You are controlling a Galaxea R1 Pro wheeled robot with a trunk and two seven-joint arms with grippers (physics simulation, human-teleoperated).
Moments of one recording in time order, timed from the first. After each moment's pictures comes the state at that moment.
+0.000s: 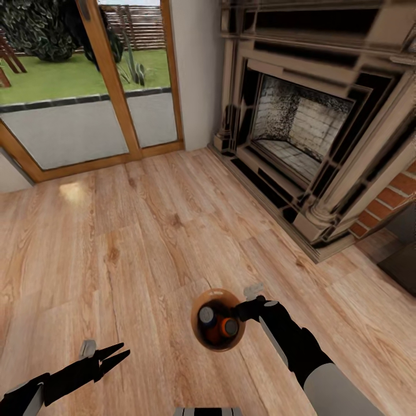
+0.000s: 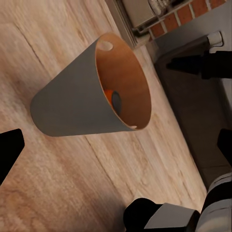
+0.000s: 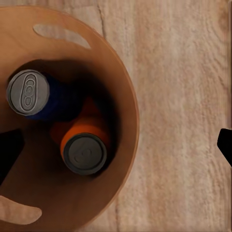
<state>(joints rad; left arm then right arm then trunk) -0.42 0.28 0.40 -0.50 0.08 0.09 -1.39 -0.60 0.00 0.32 -0.89 -0.01 0.56 0.10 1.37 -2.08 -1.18</state>
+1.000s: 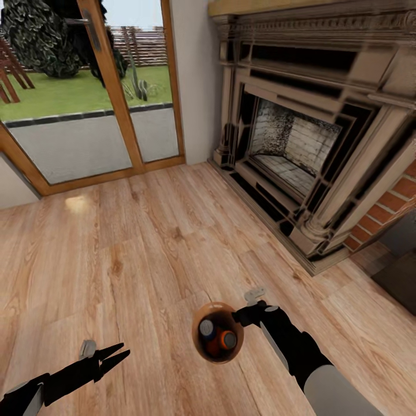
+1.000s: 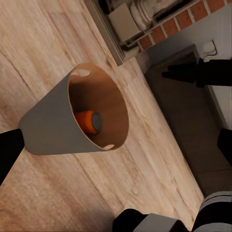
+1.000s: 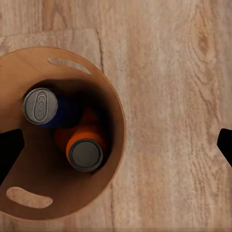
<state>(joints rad) -0.42 0.28 0.40 -0.50 0.08 0.09 -1.39 -0.60 0.00 0.32 -0.82 -0.01 0.51 0.10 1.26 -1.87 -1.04</state>
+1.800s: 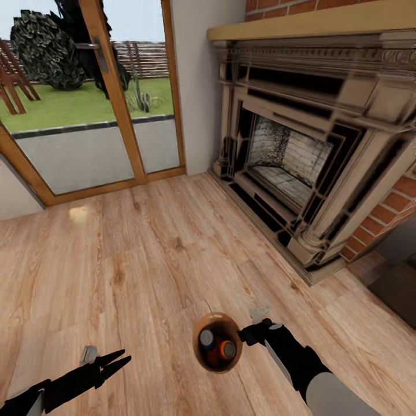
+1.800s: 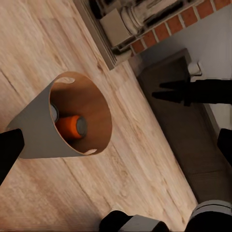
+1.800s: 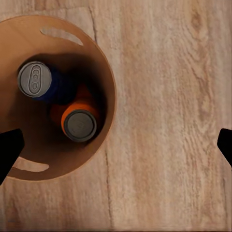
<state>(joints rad) -0.42 0.28 0.39 -0.45 0.08 0.08 -1.39 -0.60 0.00 0.32 -0.60 -0.01 0.38 0.10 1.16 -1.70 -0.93</state>
